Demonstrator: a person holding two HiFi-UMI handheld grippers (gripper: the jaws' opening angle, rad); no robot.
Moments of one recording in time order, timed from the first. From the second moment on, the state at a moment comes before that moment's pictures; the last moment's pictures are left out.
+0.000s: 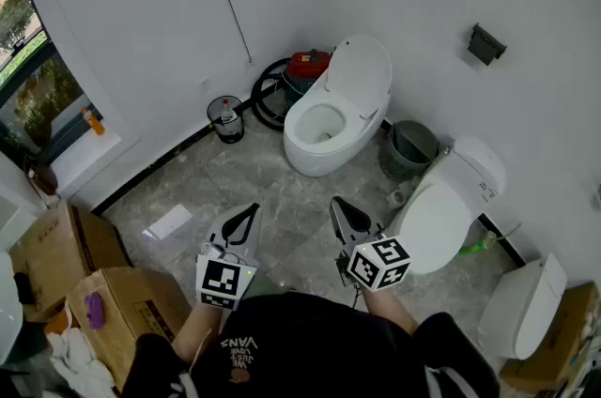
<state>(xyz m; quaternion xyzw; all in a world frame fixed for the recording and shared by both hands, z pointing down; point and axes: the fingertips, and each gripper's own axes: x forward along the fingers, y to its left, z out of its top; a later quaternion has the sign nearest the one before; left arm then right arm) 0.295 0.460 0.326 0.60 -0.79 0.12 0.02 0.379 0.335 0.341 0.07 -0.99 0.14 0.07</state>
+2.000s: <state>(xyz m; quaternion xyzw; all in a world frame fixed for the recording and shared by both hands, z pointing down) 0.043 0.374 0.358 0.72 -0.68 0.05 0.11 0.169 0.260 0.355 0.23 -0.95 0.22 0.03</state>
